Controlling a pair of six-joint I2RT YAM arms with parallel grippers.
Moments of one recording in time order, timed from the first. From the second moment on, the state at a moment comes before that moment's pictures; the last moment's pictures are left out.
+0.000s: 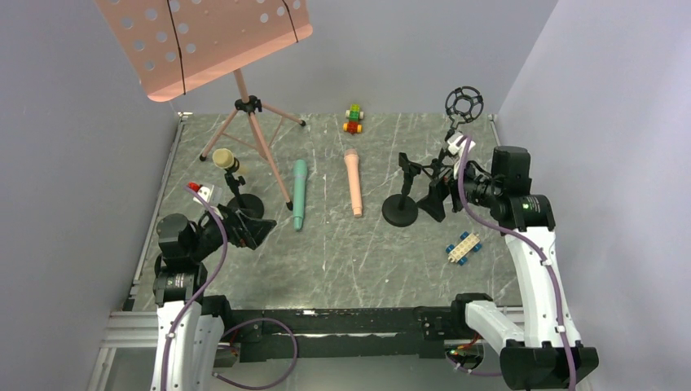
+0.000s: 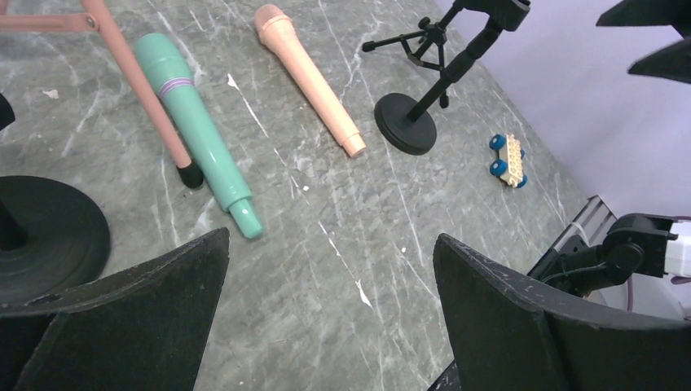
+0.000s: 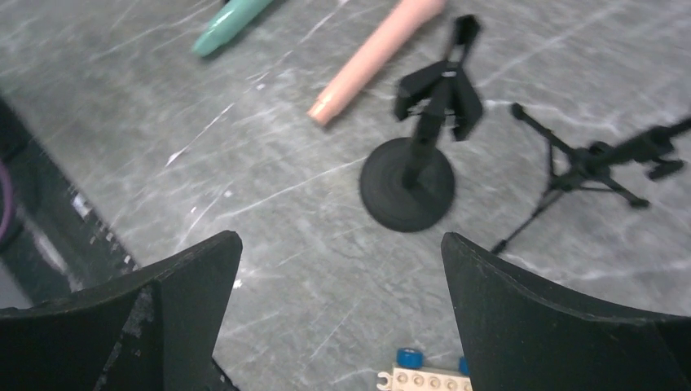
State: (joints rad) left arm 0.12 0.43 0.46 -0.23 0.80 -0.33; right arm 0.01 0.97 1.14 -0.87 -0.76 -0.44
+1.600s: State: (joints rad) left arm 0.10 0.44 0.46 -0.23 0.81 -0.34; right arm 0.25 1.19 0.40 0.68 -0.32 -0.18
